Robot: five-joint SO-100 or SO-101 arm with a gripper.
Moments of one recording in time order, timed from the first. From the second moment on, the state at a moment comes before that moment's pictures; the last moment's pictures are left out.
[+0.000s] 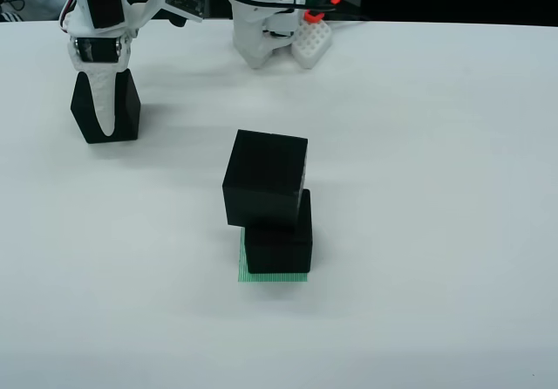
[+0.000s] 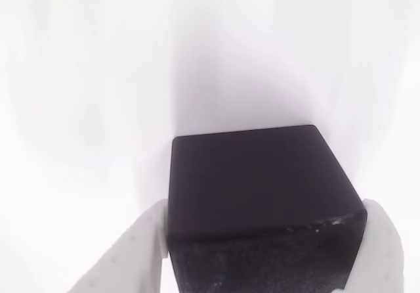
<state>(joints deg) 56.8 99.4 120.9 67.0 -64.5</state>
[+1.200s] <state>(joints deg) 22.9 117.4 86.1 90.1 -60.0</state>
